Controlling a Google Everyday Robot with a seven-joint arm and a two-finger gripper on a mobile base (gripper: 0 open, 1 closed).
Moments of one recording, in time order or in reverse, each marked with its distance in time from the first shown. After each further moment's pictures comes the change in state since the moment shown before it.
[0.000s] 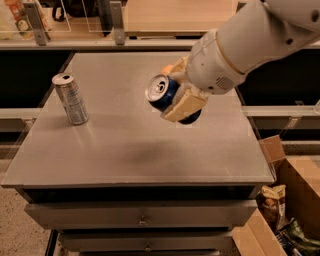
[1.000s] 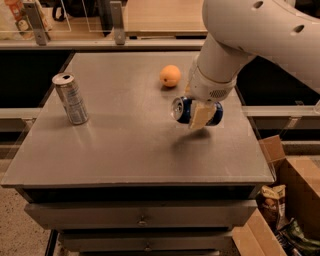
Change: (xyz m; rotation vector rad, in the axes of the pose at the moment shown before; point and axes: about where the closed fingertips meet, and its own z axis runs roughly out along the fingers) arm 0.103 -0.024 0.043 -0.090 0.456 -0.097
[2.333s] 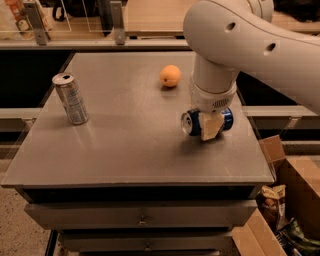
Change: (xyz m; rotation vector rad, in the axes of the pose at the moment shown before) arm 0.026 0.024 0.013 -0.092 0.198 -0.134
